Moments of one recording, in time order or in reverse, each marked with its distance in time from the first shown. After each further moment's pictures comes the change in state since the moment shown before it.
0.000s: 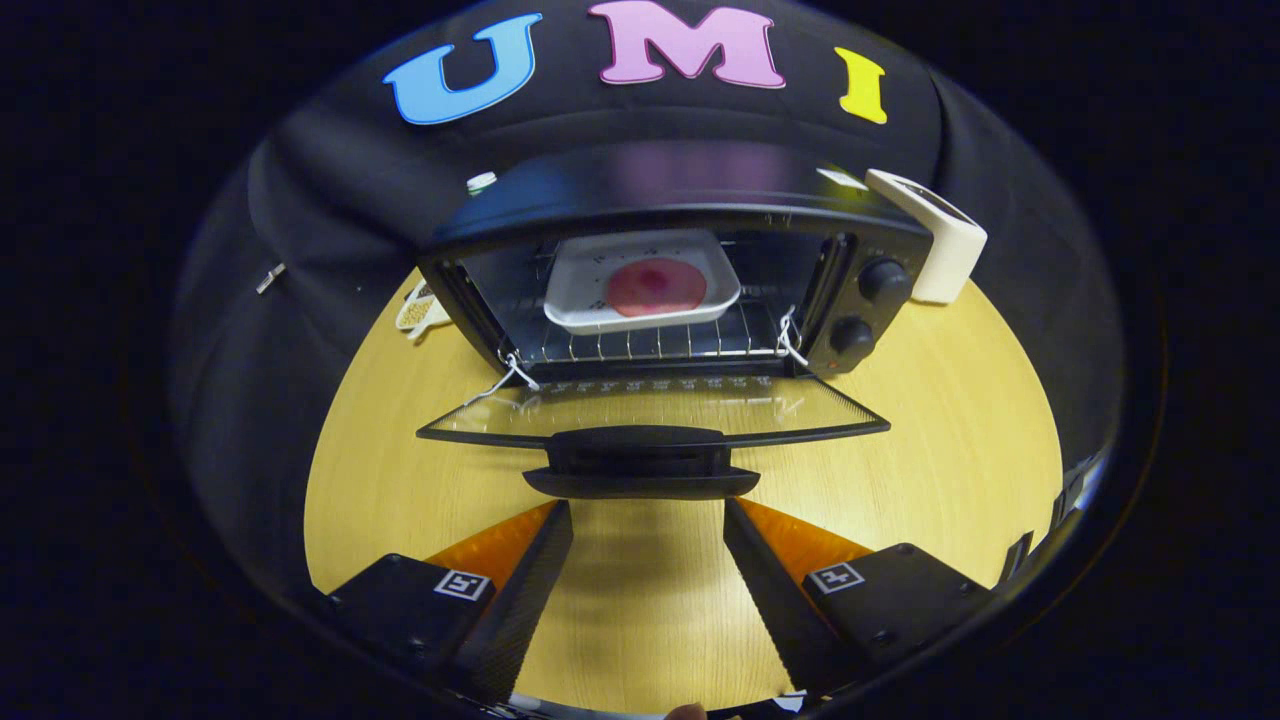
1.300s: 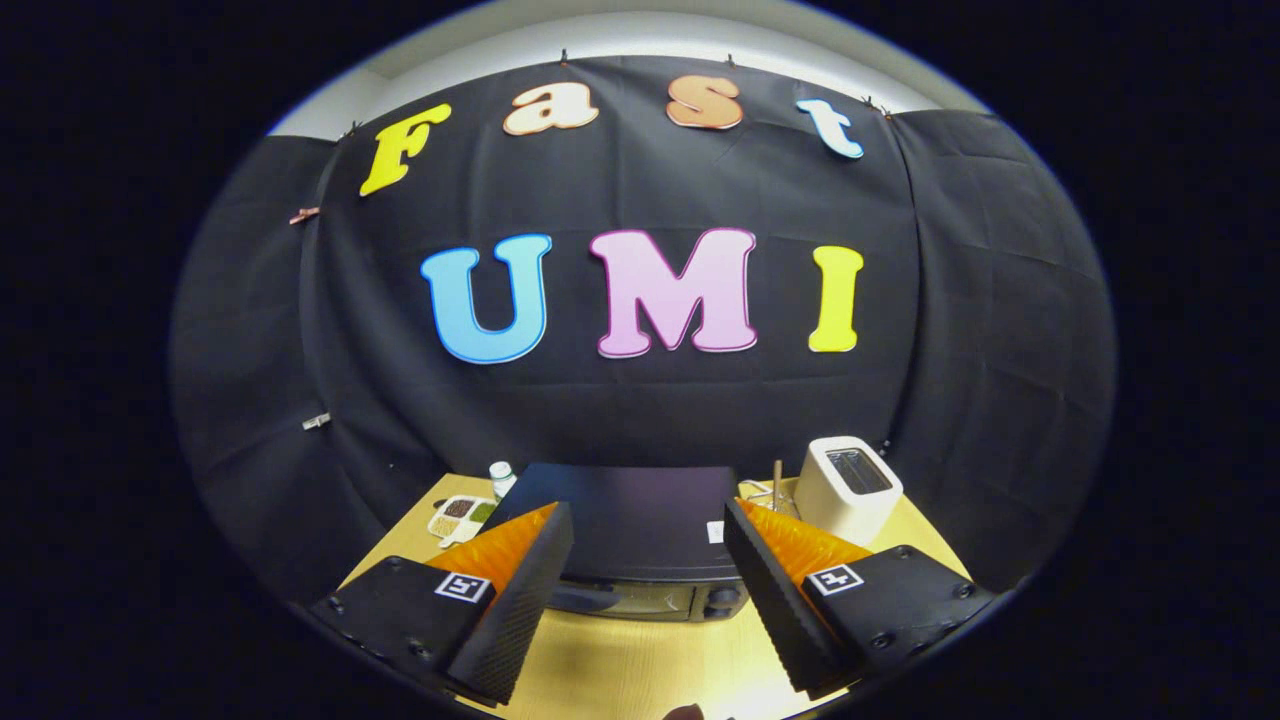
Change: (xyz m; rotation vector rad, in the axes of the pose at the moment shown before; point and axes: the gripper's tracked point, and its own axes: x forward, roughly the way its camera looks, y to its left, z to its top) arm -0.202 -0.061 0.217 -0.046 -0.652 0.031
